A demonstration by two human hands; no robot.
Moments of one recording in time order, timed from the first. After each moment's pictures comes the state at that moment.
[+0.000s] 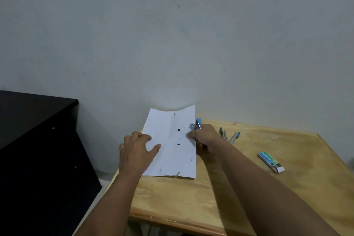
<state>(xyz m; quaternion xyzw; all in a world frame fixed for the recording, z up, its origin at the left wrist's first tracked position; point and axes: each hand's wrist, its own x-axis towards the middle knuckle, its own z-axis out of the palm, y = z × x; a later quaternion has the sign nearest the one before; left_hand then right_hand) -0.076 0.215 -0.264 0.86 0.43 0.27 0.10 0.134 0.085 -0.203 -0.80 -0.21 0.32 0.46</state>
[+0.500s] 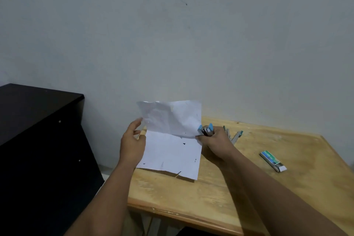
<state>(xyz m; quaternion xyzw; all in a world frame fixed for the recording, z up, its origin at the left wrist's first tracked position) -0.087 0.222 -0.252 0.67 0.41 0.42 0.46 0.128 0.038 -0.224 -0.71 -0.34 0.27 0.56</state>
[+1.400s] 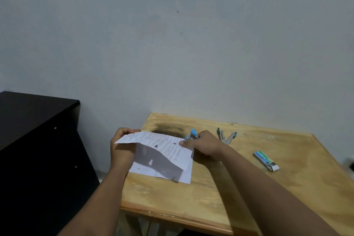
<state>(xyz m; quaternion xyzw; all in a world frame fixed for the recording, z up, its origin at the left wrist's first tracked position) -0.098 0.204 -0.228 0.54 0.39 0.47 0.58 0.127 0.049 -0.204 -0.79 -0.36 0.33 0.38</state>
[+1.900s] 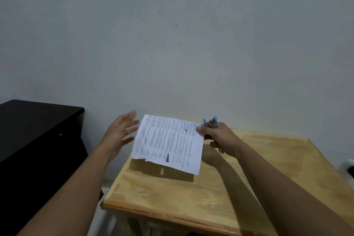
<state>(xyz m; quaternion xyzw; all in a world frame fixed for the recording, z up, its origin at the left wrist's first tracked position) -0.118 0.228 -0.152 0.60 0.33 0.31 0.66 0.149 0.014 -0.164 -0.68 -0.35 0.34 0.55</state>
